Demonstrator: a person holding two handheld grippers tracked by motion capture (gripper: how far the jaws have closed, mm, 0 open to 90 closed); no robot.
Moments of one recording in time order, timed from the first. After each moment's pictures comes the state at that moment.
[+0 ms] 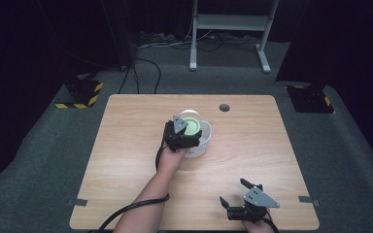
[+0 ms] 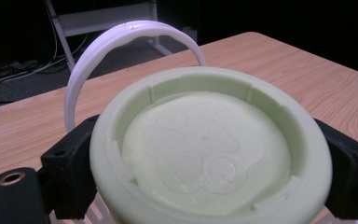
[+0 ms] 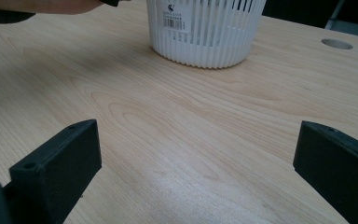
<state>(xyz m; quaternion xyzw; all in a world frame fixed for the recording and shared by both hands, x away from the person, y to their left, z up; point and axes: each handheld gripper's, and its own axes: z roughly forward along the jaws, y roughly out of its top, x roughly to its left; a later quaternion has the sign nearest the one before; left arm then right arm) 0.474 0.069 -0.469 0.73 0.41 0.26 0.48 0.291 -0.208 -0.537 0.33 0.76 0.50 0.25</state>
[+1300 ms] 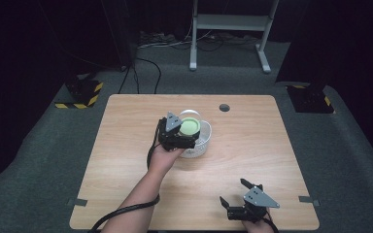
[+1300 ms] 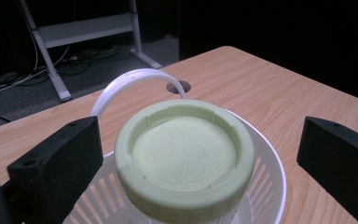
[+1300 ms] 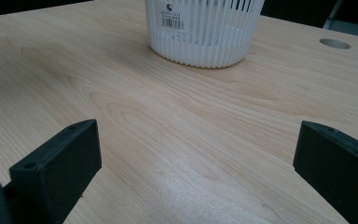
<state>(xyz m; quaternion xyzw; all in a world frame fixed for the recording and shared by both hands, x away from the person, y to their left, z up) 0.453 0.089 -0.435 0.74 0.38 0.25 0.50 0.291 -0.207 -0.537 0.33 0.76 0.50 0.25</state>
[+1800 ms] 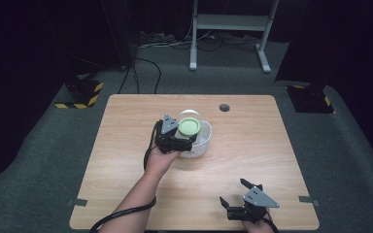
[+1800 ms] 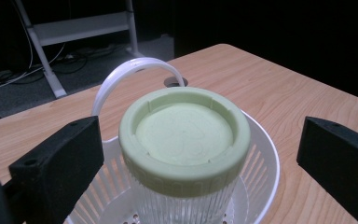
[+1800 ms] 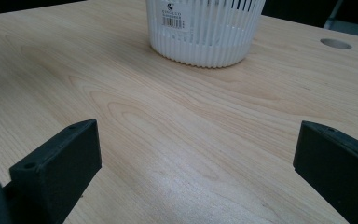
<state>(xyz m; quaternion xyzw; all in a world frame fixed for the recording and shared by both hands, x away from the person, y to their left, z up) 0.445 0.098 -0.439 0.74 0.37 0.24 0.51 0.291 -0.207 -0.537 0.33 0.76 0.50 0.25</state>
